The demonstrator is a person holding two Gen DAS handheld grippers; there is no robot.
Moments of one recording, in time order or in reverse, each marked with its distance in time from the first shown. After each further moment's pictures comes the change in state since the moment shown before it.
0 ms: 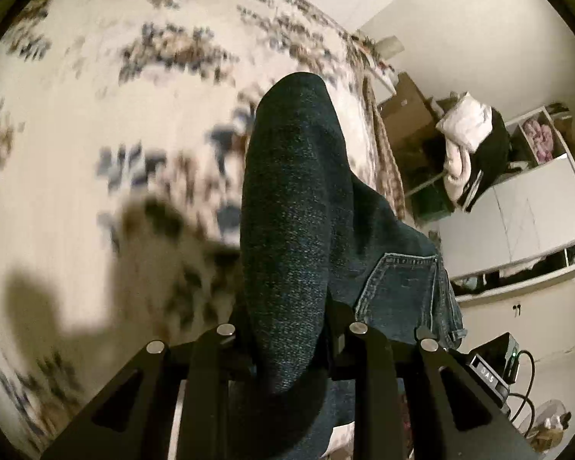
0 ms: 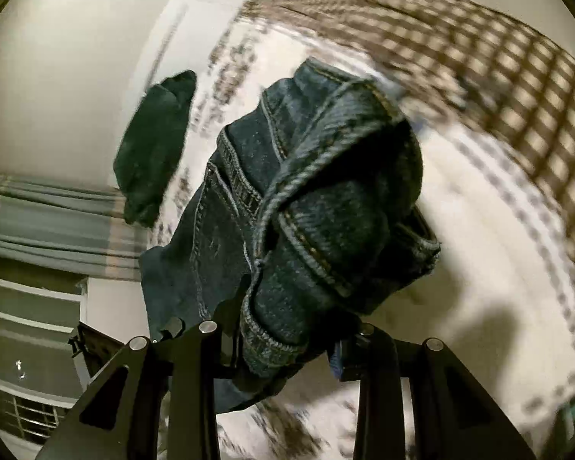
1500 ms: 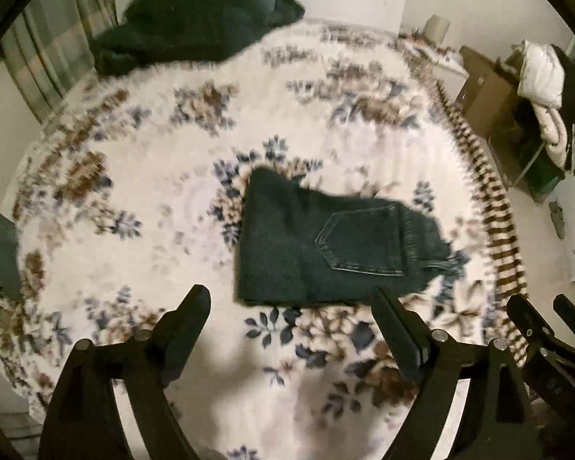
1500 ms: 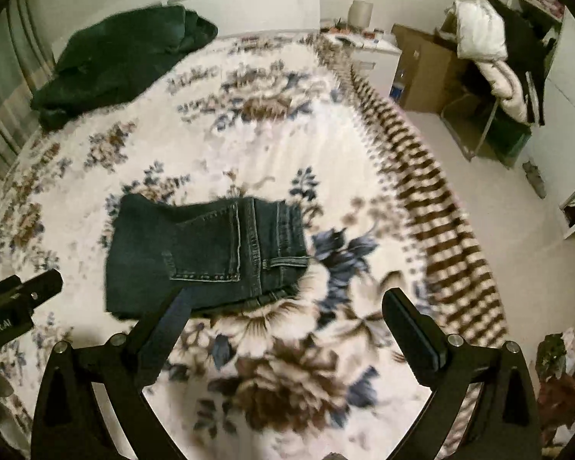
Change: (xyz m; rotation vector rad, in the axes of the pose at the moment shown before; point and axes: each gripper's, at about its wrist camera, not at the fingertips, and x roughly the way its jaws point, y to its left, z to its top) left arm -0.060 -0.054 0.124 0.286 -0.083 0.561; right arm 0.067 0.268 0.033 -0.663 -0.112 -0.669
